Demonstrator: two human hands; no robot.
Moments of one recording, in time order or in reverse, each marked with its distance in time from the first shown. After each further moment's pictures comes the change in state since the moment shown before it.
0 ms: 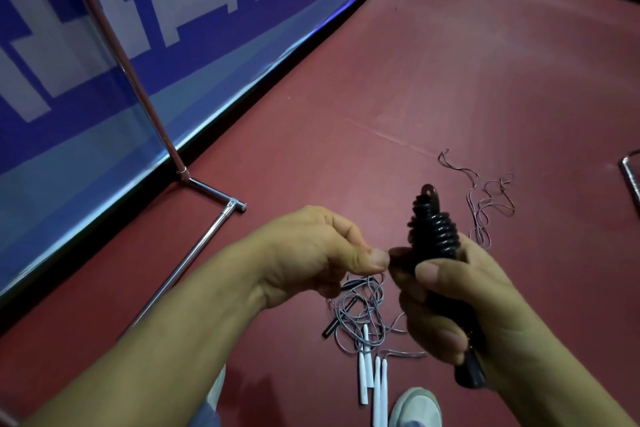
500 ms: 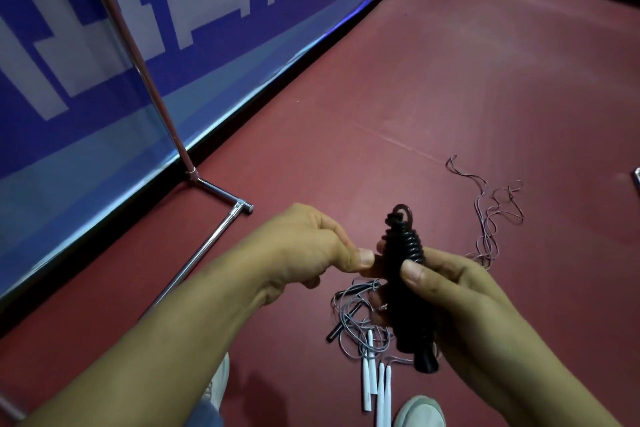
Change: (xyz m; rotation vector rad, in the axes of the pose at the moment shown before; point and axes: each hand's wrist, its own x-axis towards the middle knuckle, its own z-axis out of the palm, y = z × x) left_hand -0.001 -0.002 -0.013 0.185 0.281 -0.053; right_hand -0.009 0.019 0.000 -0.382 0.320 0.079
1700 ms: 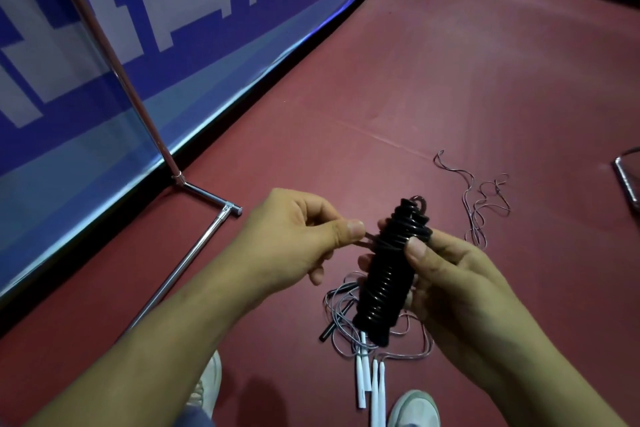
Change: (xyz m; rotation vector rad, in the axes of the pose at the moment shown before) left_hand -0.004 0.001 0.008 0.004 0.154 0.330; right_hand 0.005 0.001 -0.012 0.200 0.024 -0.120
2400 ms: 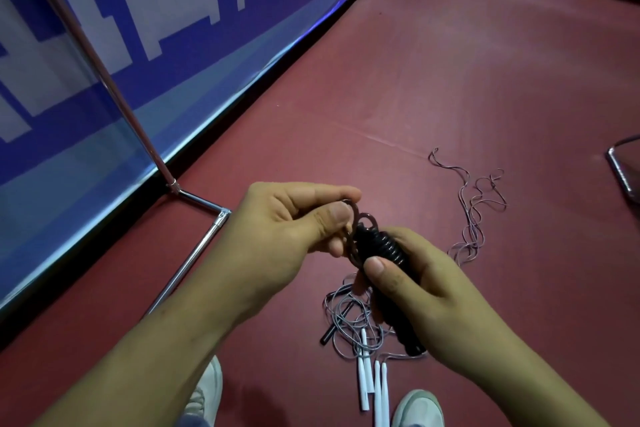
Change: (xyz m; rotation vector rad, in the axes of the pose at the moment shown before) left_hand -0.009 0.013 0.006 -0.322 -0.005 0.166; right_hand -0.004 0.003 0.001 -0.653 -0.044 -0.096
